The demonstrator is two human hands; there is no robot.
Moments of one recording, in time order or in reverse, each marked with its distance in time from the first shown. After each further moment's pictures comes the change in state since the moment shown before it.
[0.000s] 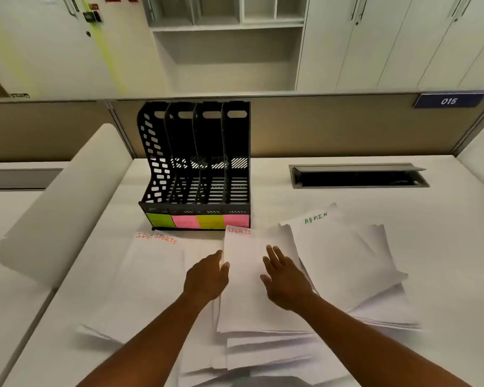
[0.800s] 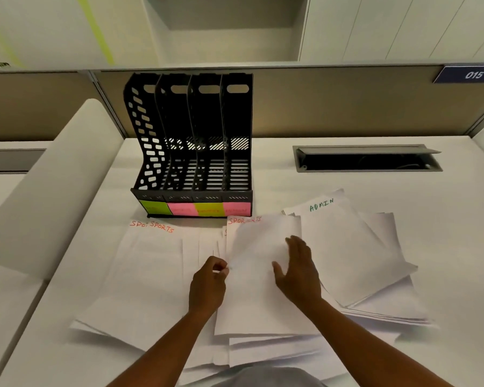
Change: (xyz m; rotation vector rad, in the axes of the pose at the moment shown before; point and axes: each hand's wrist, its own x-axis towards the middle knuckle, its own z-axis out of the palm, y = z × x) left_hand -0.009 -0.014 0.044 -0.543 0.114 -0.139; right_hand 0.007 0.014 0.032 0.329 0.526 0.225
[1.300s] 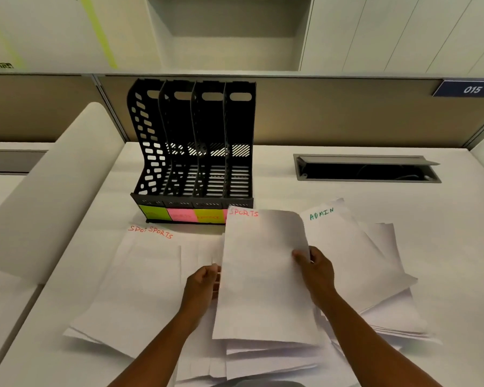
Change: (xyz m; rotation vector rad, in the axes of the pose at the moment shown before) left_hand 0.008 -0.010 -0.011 -0.491 -0.102 -0.215; right_hand 0.027 0.012 -0.032 0.747 -0.009 0.551
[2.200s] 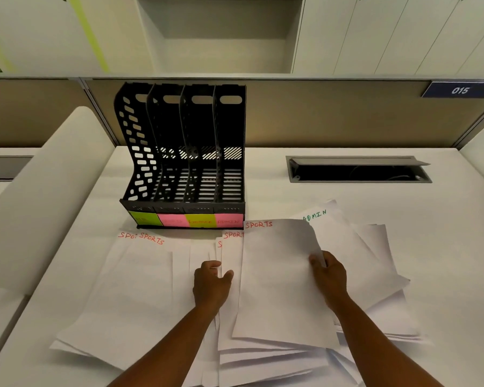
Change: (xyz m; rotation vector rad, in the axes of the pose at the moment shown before) left_hand 0.018 0.021 0.049 0.392 0.208 -0.023; right_hand 0.027 0.022 -0.036 -0.153 0.086 -0.019
